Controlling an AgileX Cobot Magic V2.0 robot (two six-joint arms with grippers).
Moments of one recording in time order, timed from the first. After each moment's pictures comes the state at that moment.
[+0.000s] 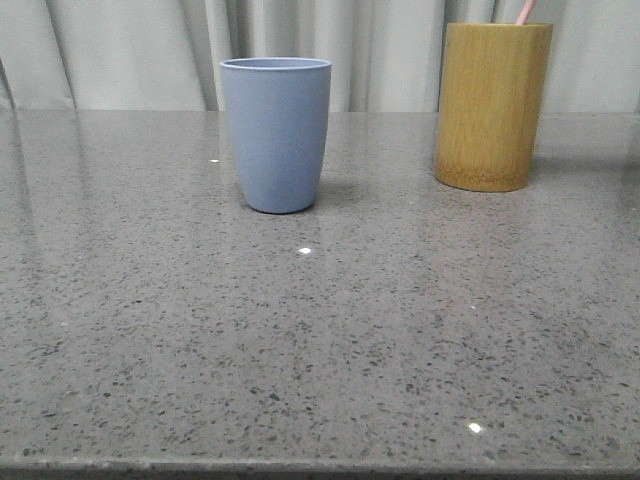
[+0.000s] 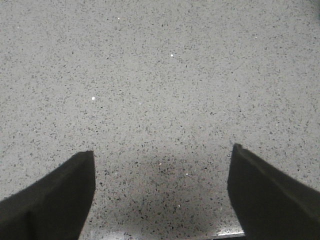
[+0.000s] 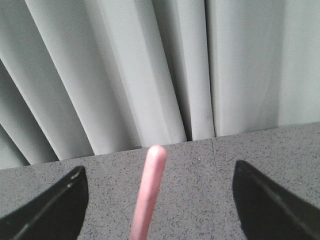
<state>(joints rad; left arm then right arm) -0.04 0.63 -0.89 -0.04 1.13 0.04 0.17 1.52 -1.04 0.26 -0.34 0.08</state>
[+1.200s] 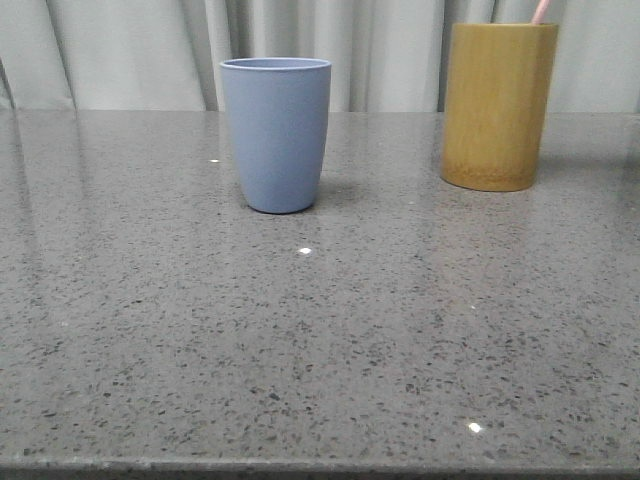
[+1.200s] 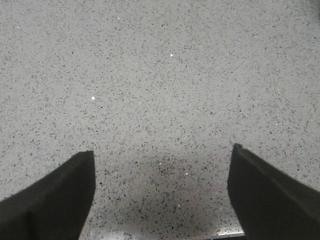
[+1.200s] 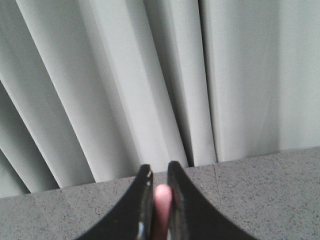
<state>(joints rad) -0.04 0.63 -0.89 -0.04 1.13 0.04 0.17 1.55 -1.05 0.27 -0.45 0.09</state>
